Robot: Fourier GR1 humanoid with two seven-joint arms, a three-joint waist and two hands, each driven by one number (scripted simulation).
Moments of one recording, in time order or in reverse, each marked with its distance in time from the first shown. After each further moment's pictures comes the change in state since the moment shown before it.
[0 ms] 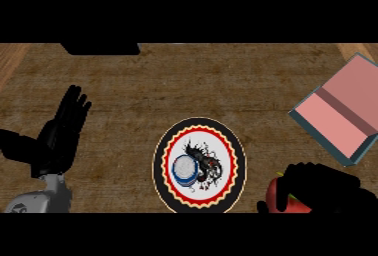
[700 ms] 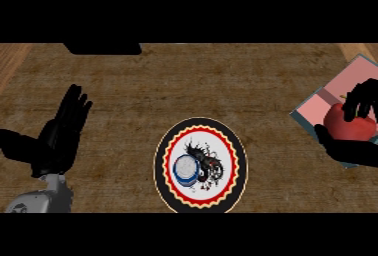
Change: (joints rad) left arm -0.002 -0.007 -0.002 -0.006 -0.004 0.002 0.005; right arm -0.223 -0.083 -0.604 0.354 -0.359 0.065 -0.285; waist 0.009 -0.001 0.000
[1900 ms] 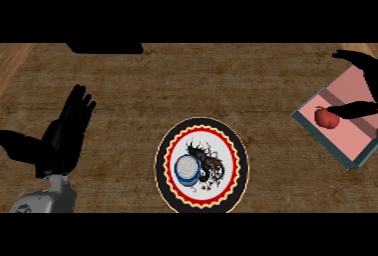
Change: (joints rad) left arm 0.002 -0.015 -0.014 -0.008 -0.008 -0.004 0.000; right arm -0.260 -0.104 -0.132 0.897 0.032 -0.208 -0.514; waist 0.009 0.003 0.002
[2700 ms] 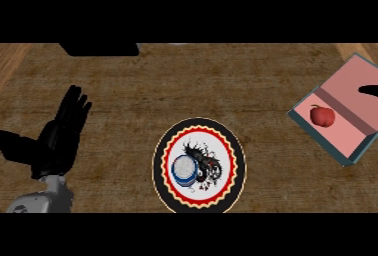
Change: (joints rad) left arm 0.005 0.008 0.015 -0.002 -0.002 0.005 0.004; right arm -0.093 0.021 -0.399 0.066 -0.626 0.271 0.014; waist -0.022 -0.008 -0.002
